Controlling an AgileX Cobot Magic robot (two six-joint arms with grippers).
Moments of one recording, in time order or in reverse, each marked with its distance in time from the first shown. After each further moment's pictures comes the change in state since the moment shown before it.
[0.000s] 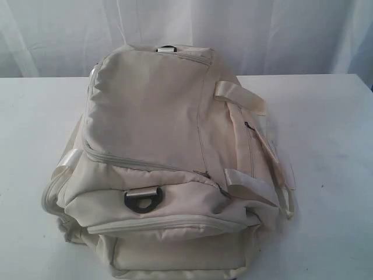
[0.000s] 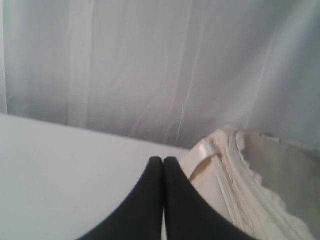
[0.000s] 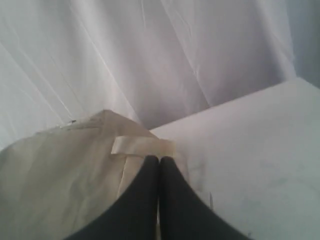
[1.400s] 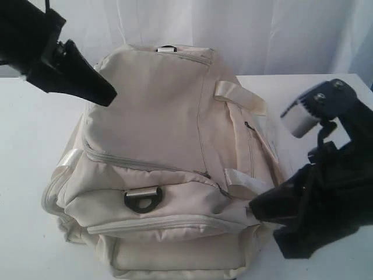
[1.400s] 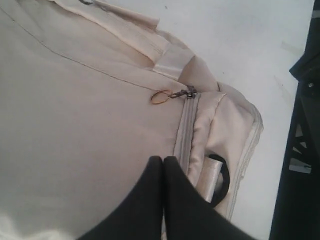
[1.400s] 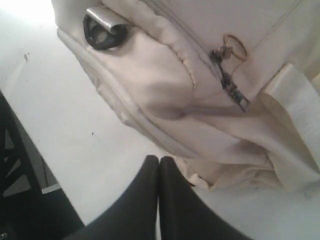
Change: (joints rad) left arm -0.293 1.204 -1.069 -0.563 1.145 1.053; right arm 0.352 0.730 -0.495 0.661 0.711 -1.069
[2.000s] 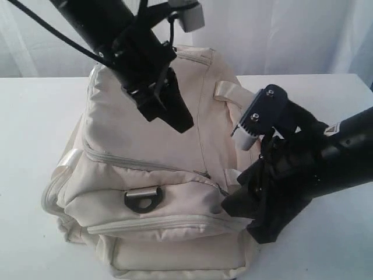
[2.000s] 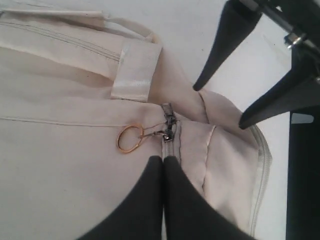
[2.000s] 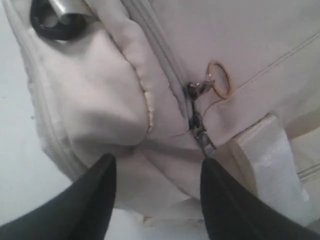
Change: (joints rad) left arm -0.304 0.322 -0.330 0.177 0.064 -0.070; right arm 0.000 0.271 -0.053 0.022 -0.117 -0.395
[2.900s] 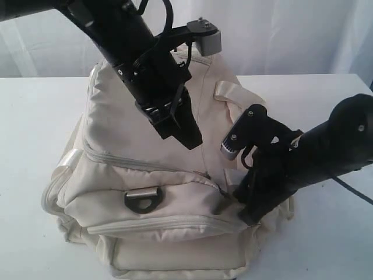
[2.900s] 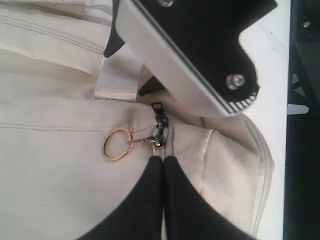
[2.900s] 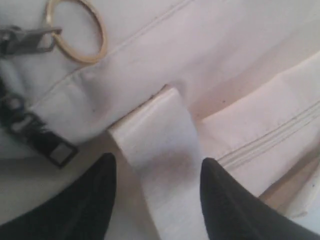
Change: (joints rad) left arm -0.042 0.047 -0.003 0.021 0.000 -0.013; right arm 0.000 0.247 0.002 -0.276 -0.310 0.146
